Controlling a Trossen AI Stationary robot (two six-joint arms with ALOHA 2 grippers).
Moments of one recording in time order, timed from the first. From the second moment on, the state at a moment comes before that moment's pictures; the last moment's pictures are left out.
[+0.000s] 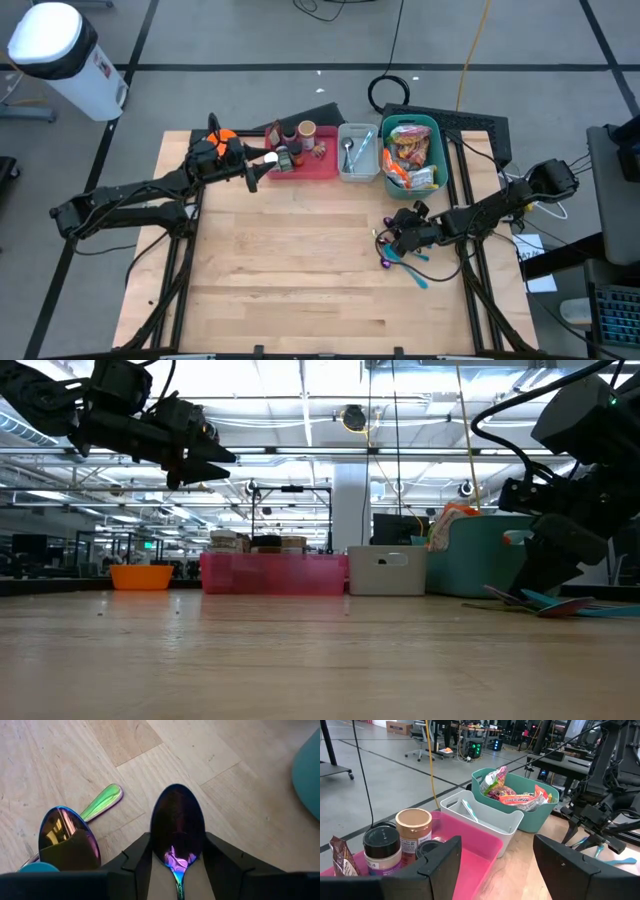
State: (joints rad) left arm 0.59 0.92 0.36 0.44 0.21 -0.16; right arm 0.29 1.25 0.31 -0.10 0.52 0.74
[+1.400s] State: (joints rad) left arm 0.42 0.93 0.45 0.57 0.21 -0.34; right arm 0.21 1.13 0.31 0.66 0.63 -0.02
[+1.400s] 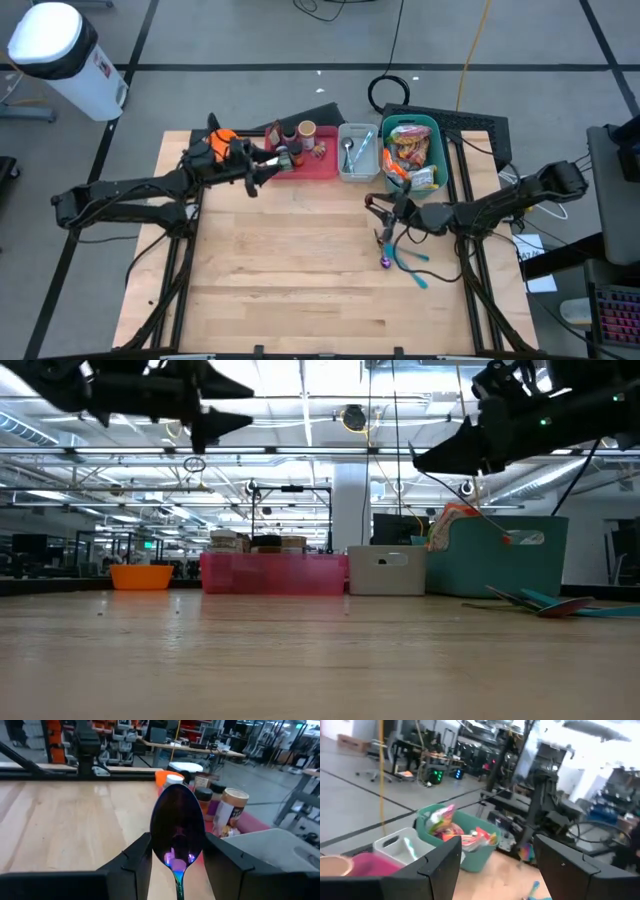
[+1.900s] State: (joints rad) left arm 0.17 1.36 0.87 0.39 0.07 -0.15; right arm 0.19 1.34 0.55 0.63 0.82 -0.37
